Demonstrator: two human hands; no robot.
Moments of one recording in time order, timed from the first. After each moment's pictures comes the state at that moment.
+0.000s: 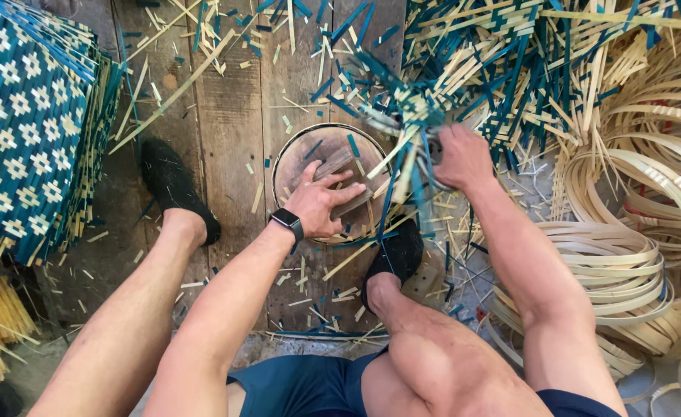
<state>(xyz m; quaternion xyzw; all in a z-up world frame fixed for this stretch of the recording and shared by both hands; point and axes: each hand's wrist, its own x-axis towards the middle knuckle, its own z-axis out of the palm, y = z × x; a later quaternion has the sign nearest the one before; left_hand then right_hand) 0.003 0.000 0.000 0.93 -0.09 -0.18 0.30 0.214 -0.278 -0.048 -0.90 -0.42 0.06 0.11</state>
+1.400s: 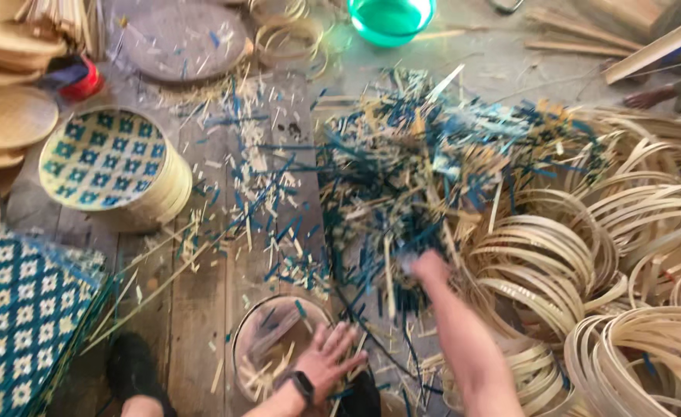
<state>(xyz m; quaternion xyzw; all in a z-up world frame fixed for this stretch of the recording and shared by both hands) 0.016 -0.095 0.003 0.93 -0.30 -0.14 0.19 0.326 -0.350 -0.077 -0.97 0.11 0.22 0.09</state>
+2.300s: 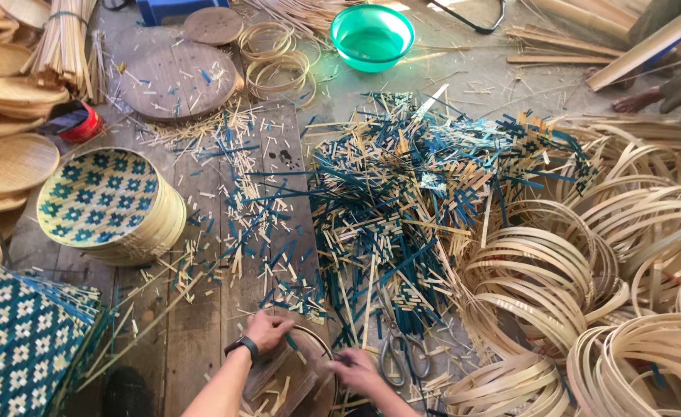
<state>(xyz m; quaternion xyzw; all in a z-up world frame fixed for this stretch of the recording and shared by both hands) 0.107 0.039 -0.066 0.88 0.26 -0.22 0.32 0.106 -0.265 -0.103 -0.77 -0.02 0.41 0.48</state>
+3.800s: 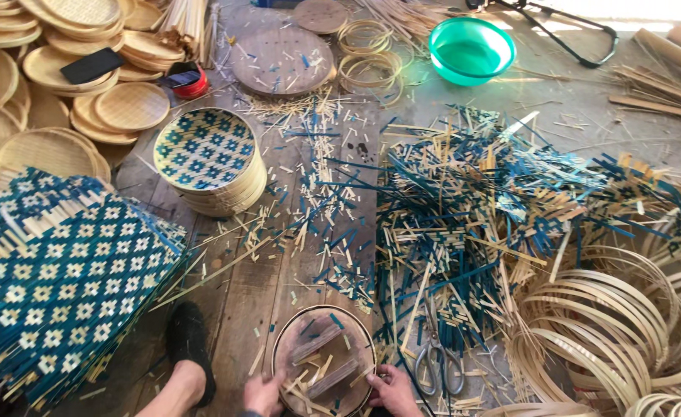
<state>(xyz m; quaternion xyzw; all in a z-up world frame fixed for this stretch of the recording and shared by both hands) -0.102 0.016 -0.095 0.52 0.63 -0.06 0.57 0.056 -0.267 -0.091 -0.67 0.12 0.45 0.58</state>
